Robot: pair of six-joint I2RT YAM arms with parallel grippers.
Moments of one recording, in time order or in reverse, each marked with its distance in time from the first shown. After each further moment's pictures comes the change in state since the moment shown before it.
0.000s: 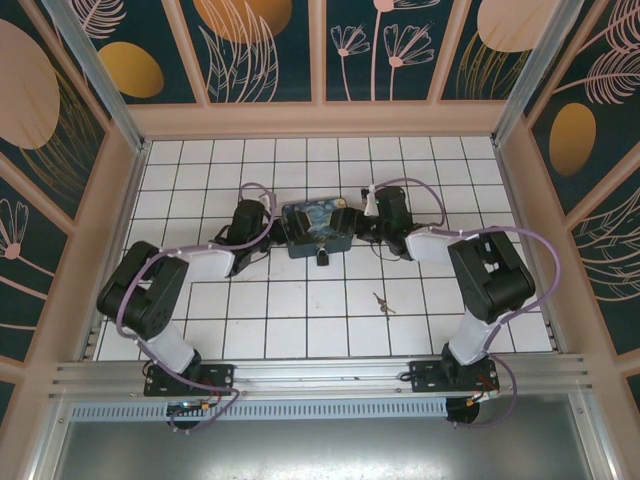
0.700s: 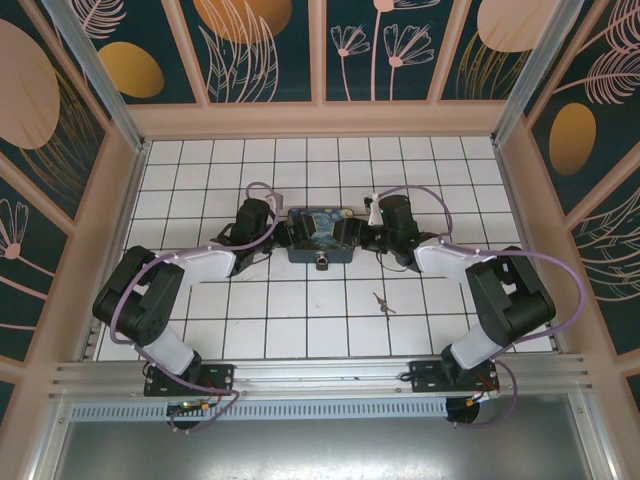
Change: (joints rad) left arm -0.034 -0.017 0.056 -0.106 0.000 0.062; right arm 0.020 -0.158 -0.090 -0.095 0.024 -0.027
